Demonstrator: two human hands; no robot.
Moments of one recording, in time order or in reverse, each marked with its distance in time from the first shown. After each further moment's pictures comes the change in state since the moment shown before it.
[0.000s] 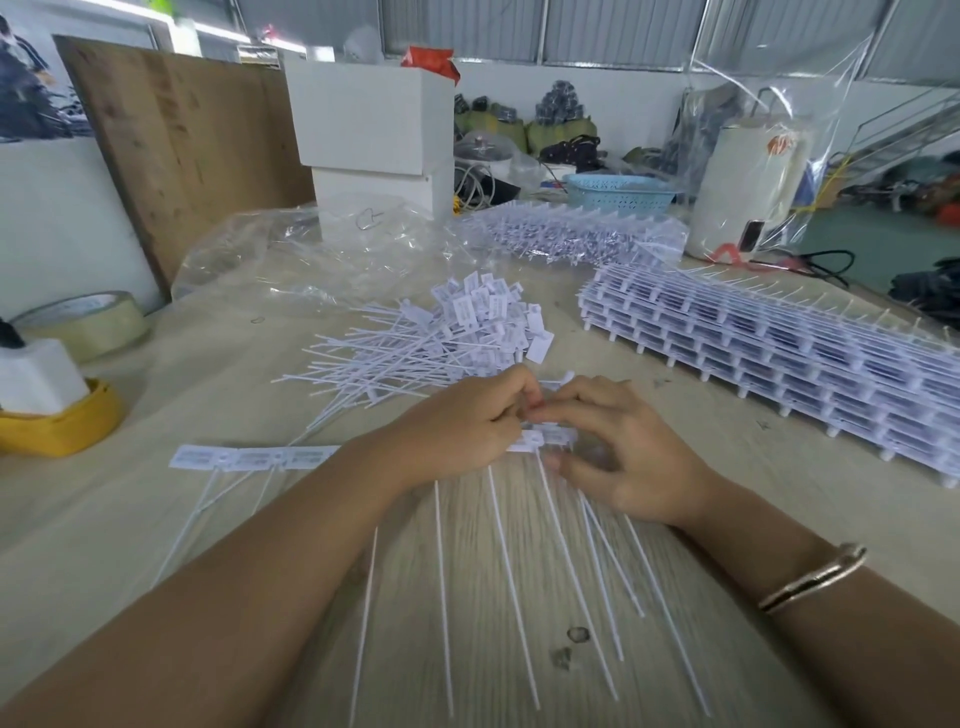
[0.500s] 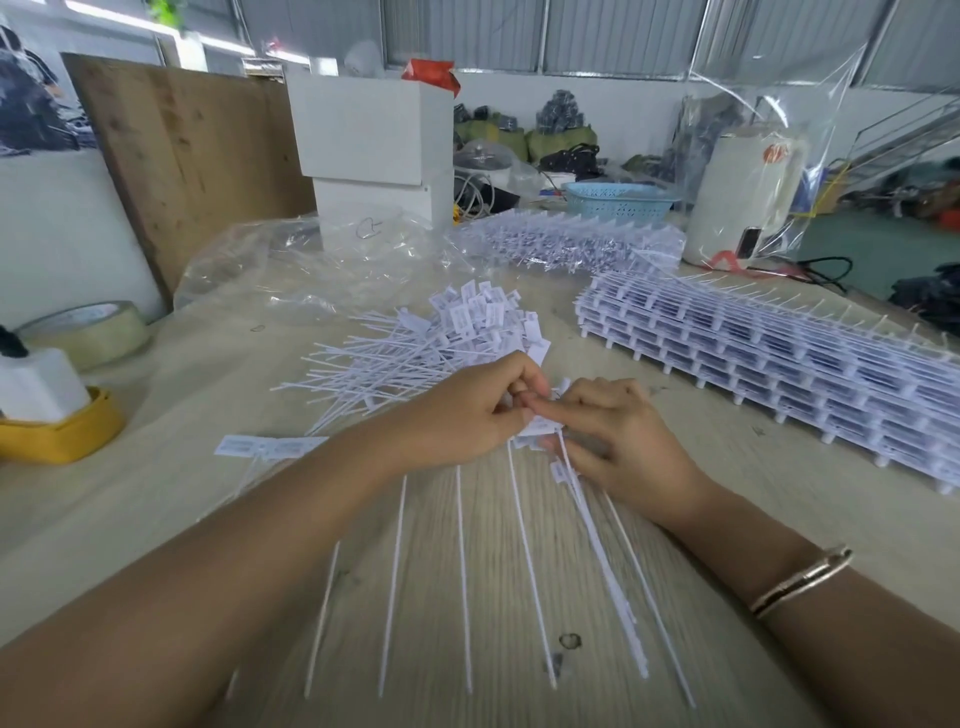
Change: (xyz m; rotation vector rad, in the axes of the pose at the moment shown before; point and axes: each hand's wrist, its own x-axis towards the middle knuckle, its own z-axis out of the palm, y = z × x) left_hand 0.006 0.008 -0.009 -0.101 0.027 0.034; right_hand 0.003 0.006 0.002 -0.137 0.168 -0.065
